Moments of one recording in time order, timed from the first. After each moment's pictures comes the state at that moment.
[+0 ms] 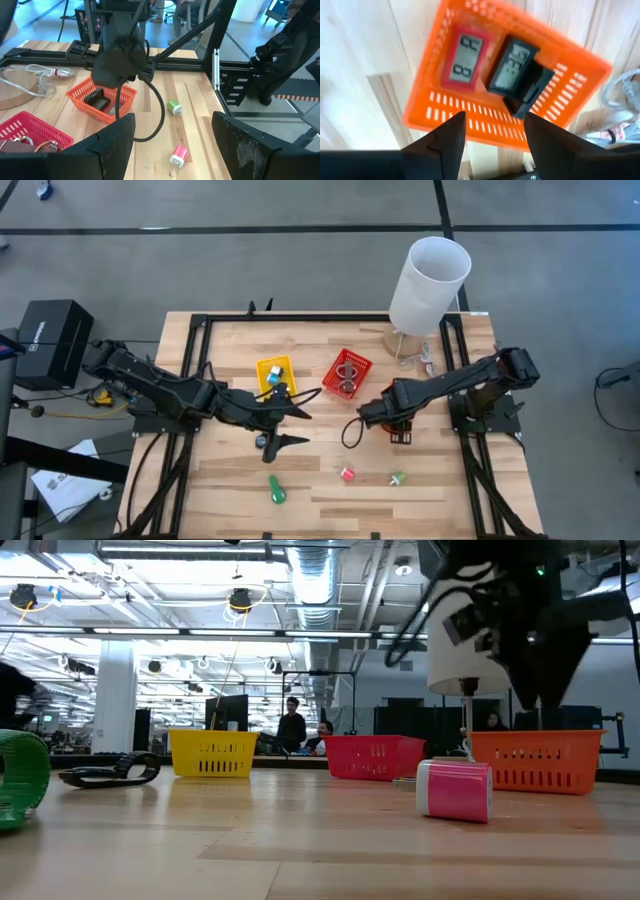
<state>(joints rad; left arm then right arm) -0.36 1.28 0.99 -0.03 -0.24 -0.19 0.22 1.65 1.17 -1.28 0.15 0.31</state>
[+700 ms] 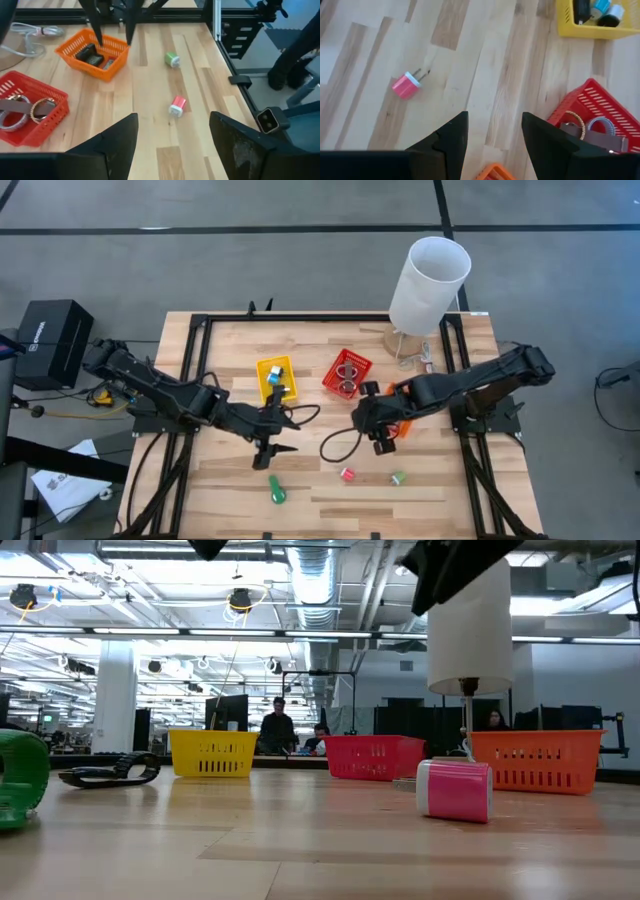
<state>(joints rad) -0.41 1.28 0.98 -0.25 -0.24 -0.20 0.28 1.53 1.30 -0.83 0.15 -0.04</state>
